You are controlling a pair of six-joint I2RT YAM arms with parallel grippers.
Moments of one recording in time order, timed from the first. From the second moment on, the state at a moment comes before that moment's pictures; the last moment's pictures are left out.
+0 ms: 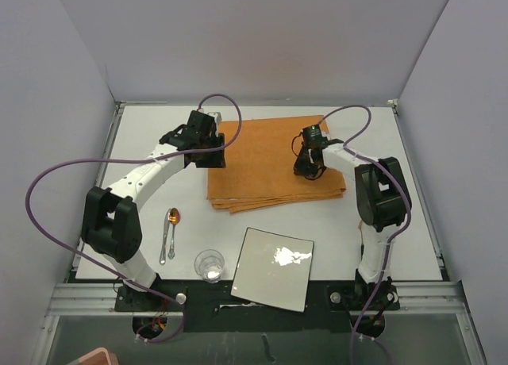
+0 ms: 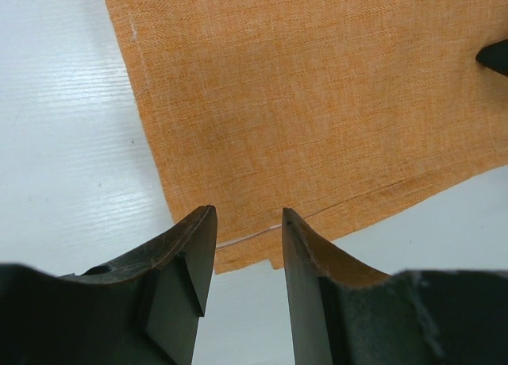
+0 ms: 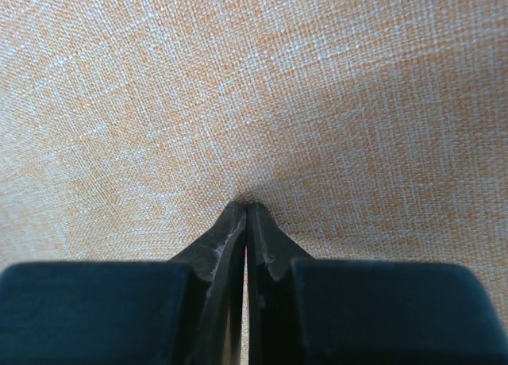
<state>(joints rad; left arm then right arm) -0.44 1.68 1.39 -0.63 0.01 -0.37 0.32 1.99 1.35 -0.43 0.03 0.66</state>
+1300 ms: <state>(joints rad) -0.44 1.59 1.35 -0.58 -0.07 -0.34 0.46 2.04 1.49 -0.61 0.17 0.41</state>
